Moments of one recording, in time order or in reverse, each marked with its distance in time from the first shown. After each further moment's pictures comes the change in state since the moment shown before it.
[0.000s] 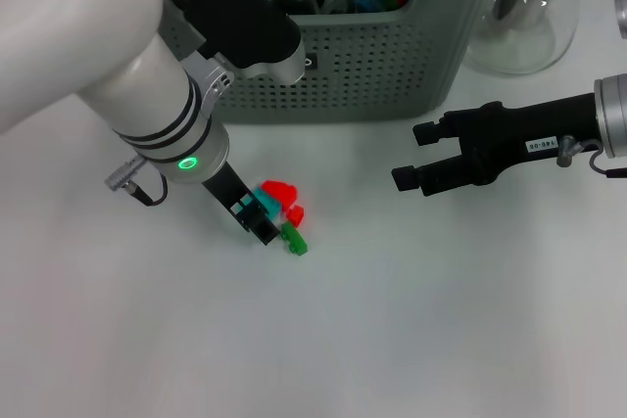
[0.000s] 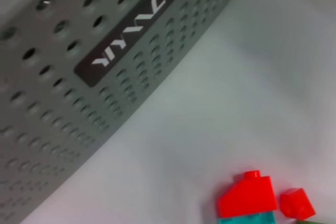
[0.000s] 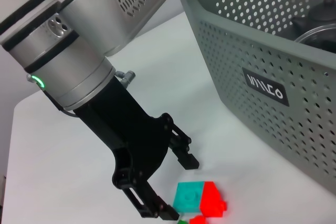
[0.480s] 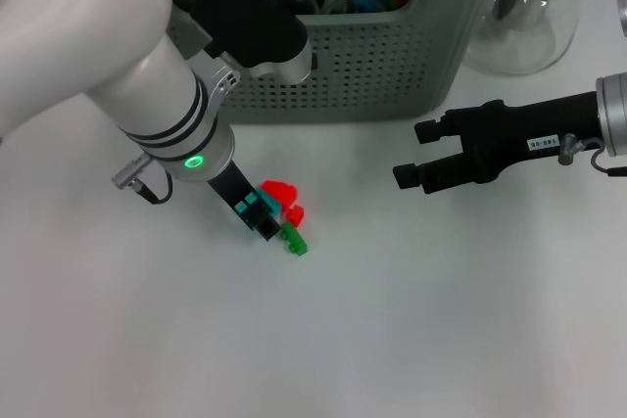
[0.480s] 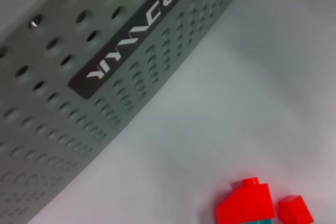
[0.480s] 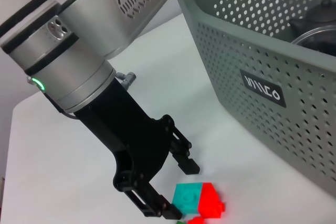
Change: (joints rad) left arm -0.013 -0.002 0.006 -0.014 -0.002 -0.010 -0.005; right arm 0.000 -0.002 0.004 0.000 0.001 0.000 0.000
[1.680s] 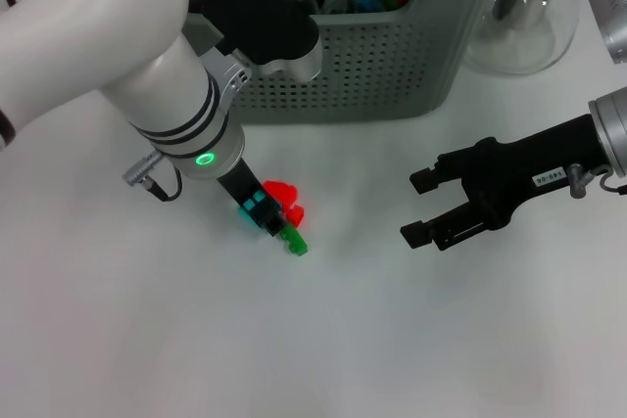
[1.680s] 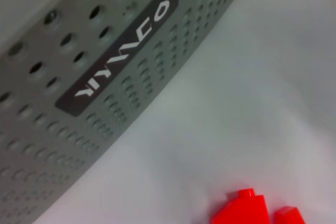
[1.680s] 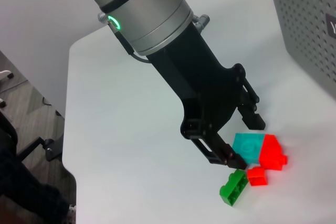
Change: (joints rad) left arm -0.029 -0.001 0.014 -0.027 -0.006 -0.011 -0.026; right arm 0.025 -0.027 -0.154 -0.013 -0.008 -0.105 0.029
